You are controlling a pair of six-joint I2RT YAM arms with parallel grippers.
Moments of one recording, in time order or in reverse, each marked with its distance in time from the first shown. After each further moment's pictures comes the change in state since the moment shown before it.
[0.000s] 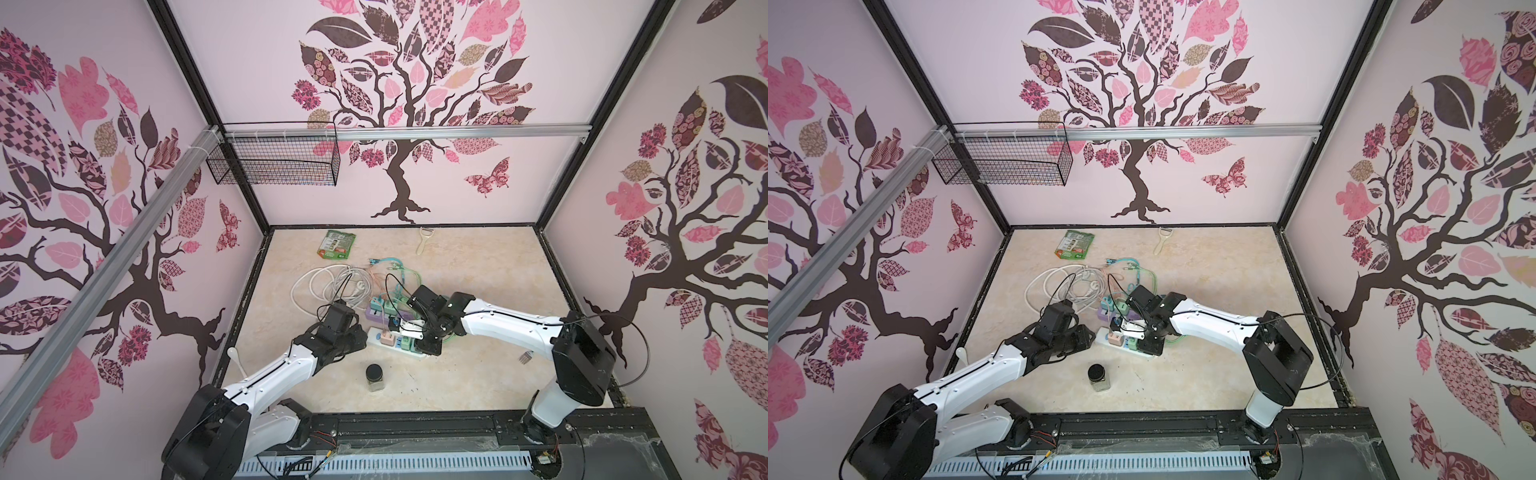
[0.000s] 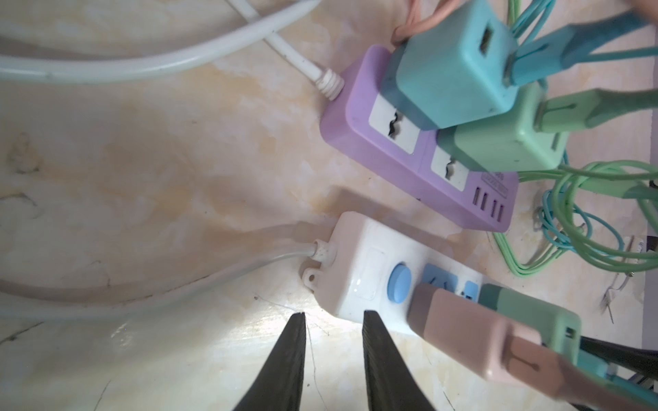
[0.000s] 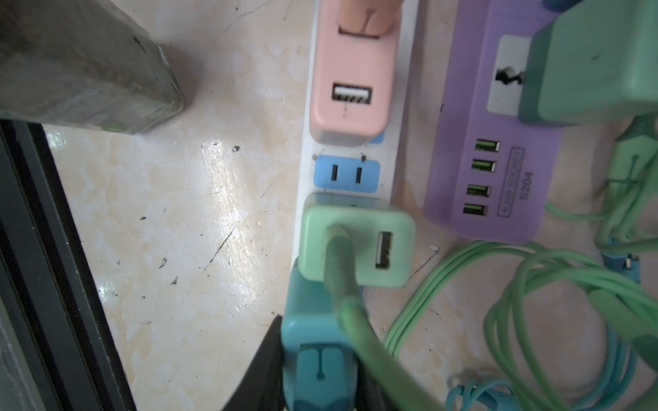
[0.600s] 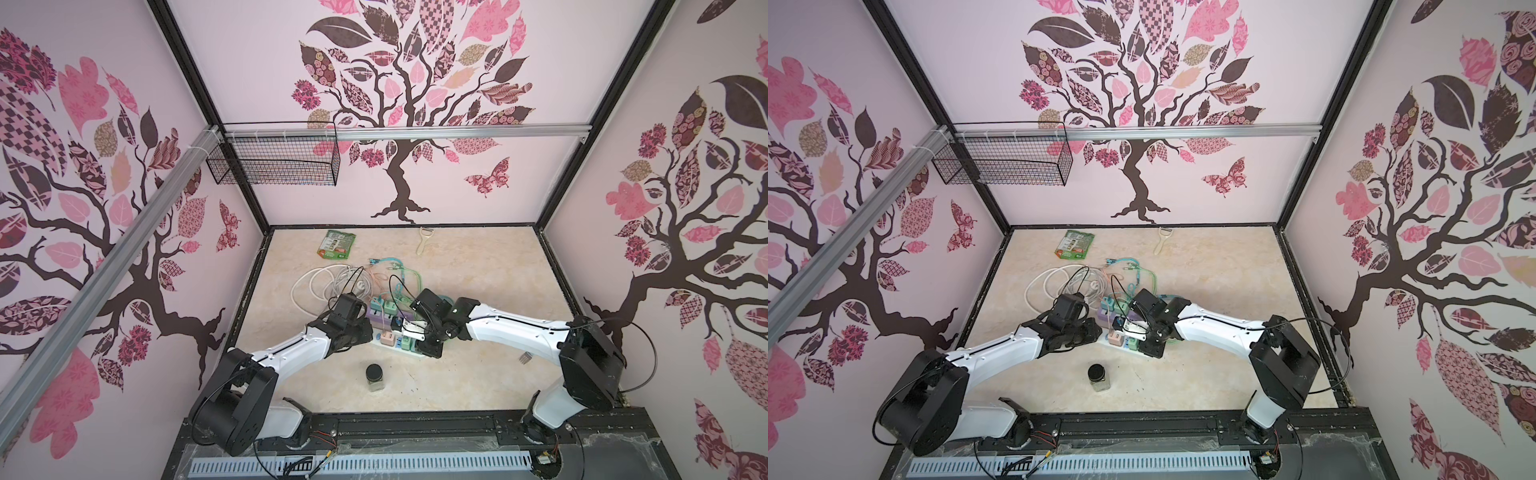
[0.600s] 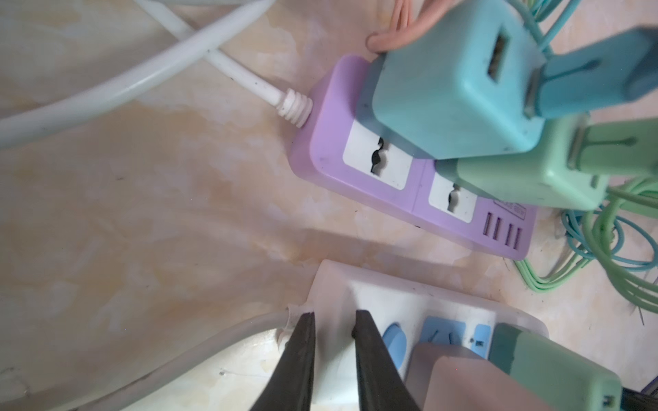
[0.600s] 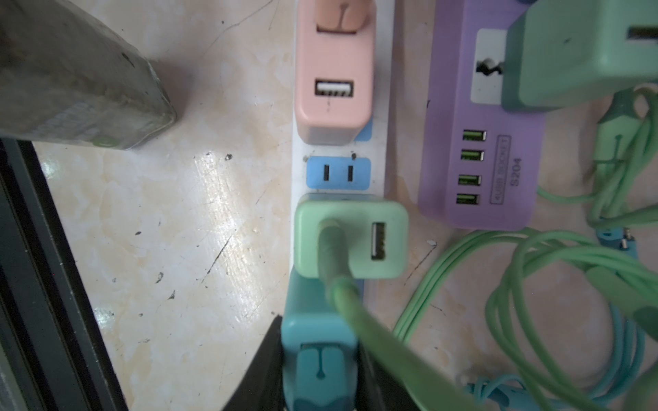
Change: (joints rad) left arm 0.012 0.212 0.087 0.060 0.042 0.068; right arm 0.005 -0.043 -0.066 0.076 0.020 0.063
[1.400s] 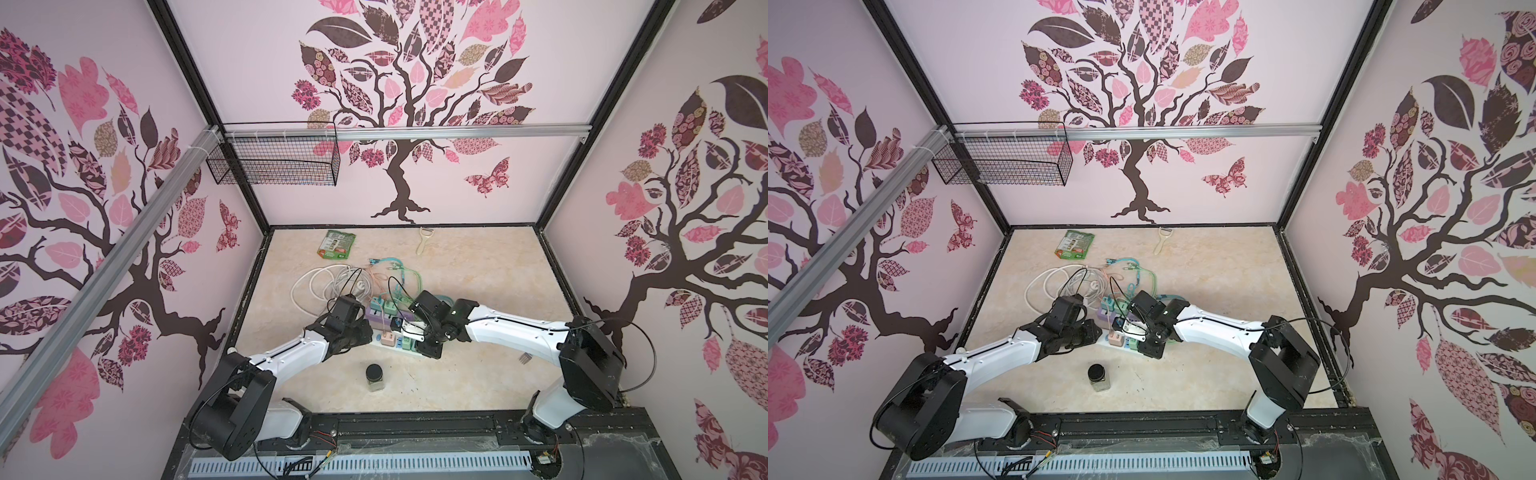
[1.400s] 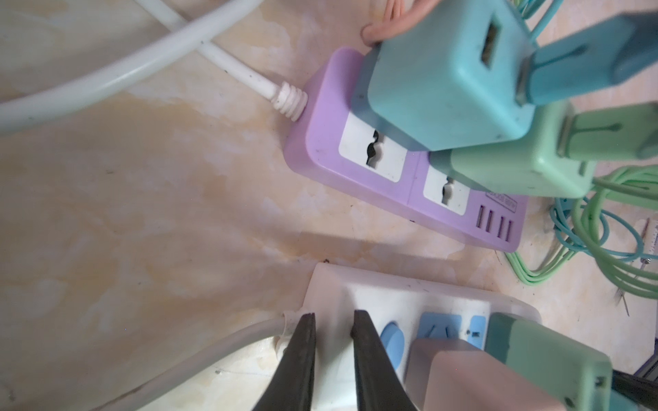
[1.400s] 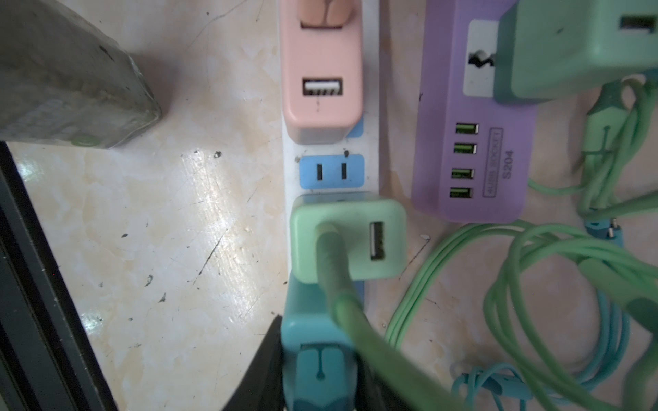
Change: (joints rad) left arm 0.007 -0.023 -0.037 0.037 0.023 0.000; right arm 0.006 0.006 0.003 -0.005 0.044 0.020
